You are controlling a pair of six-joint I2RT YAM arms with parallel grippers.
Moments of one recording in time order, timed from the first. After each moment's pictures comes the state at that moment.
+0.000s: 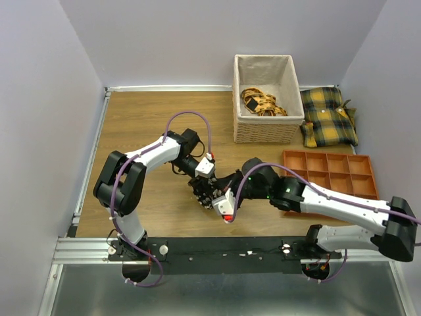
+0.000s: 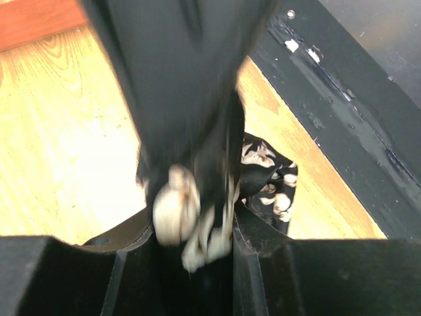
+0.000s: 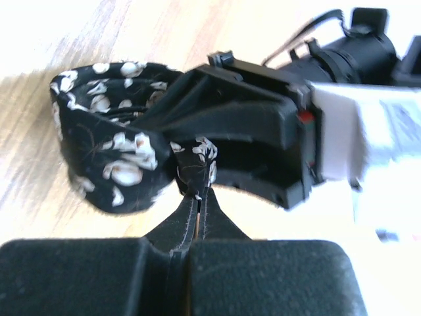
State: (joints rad) left arm -0.51 1.75 1.16 -1.03 1.21 1.61; right arm 1.07 1.19 0.82 -0.19 -0.20 -1.33
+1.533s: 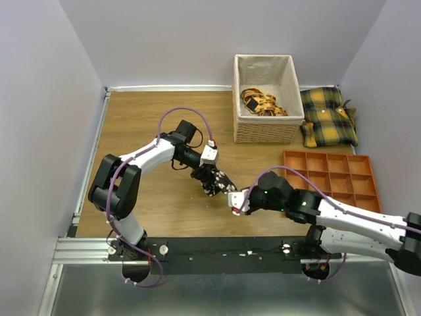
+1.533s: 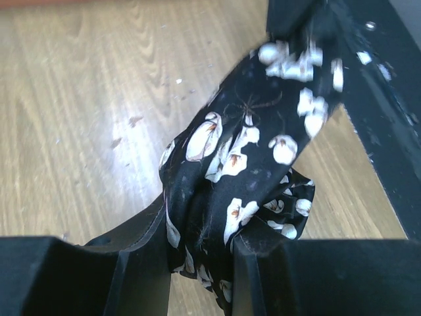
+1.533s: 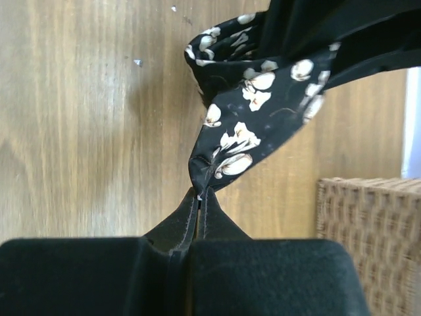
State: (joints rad) left arm -0.48 1.70 1.11 -0.65 1.16 1.15; right arm 1.06 0.91 0.60 -0.28 -0.08 -0.81
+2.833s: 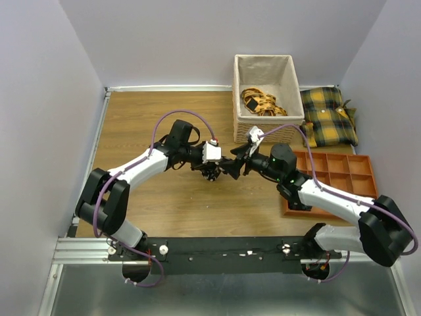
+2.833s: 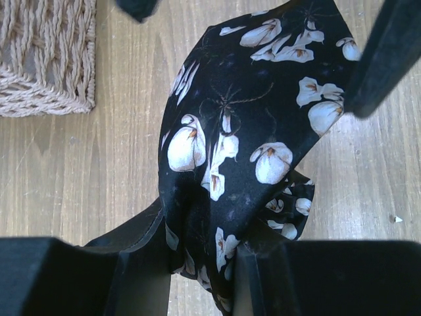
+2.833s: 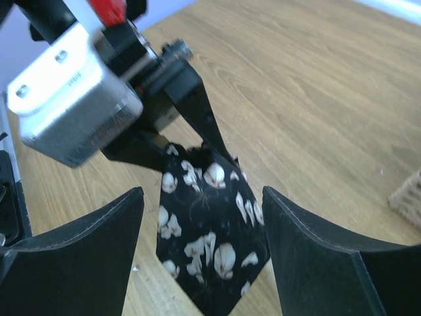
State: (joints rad) left arm -0.49 1.54 0.96 -0.22 0.77 0.89; right arm 0.69 1.22 0.59 0.50 -0.31 0.14
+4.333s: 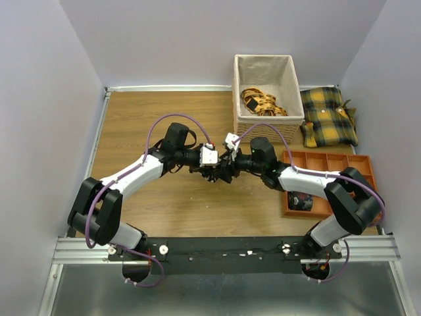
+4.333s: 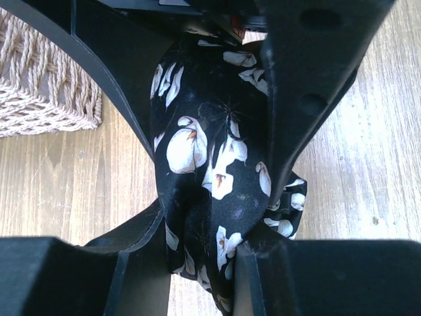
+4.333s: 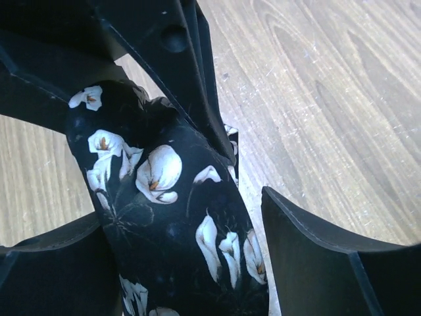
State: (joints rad) left arm -0.50 1.44 0.88 -0.16 0.80 0.89; right arm 0.68 1.54 0.71 0.48 -0.52 -0.14
